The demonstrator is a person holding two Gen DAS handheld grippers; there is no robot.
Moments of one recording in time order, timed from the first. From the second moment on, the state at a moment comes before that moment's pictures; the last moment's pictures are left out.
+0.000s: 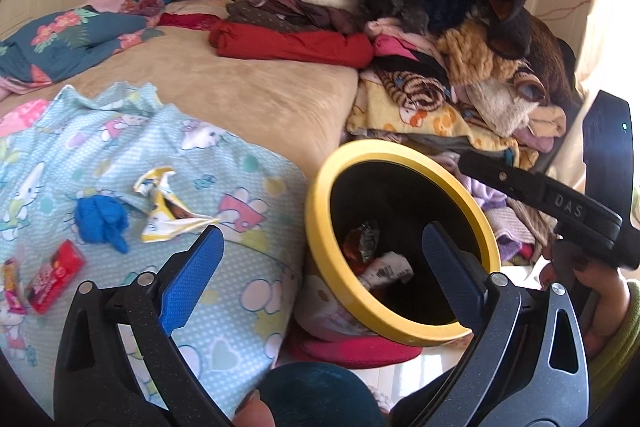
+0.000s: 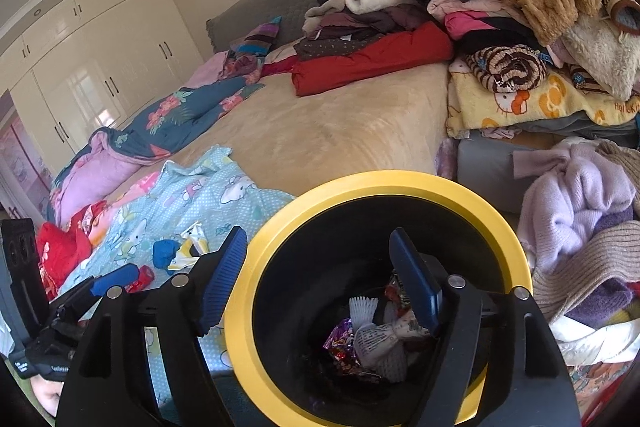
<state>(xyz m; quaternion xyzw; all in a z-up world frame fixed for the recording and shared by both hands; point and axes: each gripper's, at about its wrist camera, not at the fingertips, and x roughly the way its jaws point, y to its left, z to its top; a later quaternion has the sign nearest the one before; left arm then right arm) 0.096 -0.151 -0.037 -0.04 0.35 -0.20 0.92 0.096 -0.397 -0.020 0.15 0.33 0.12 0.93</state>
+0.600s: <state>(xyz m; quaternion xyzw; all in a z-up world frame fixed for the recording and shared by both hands) 0.093 -0.073 -0.031 -0.09 0.33 -0.12 0.93 0.097 -0.325 -0.015 0.11 0.34 0.18 0.92</state>
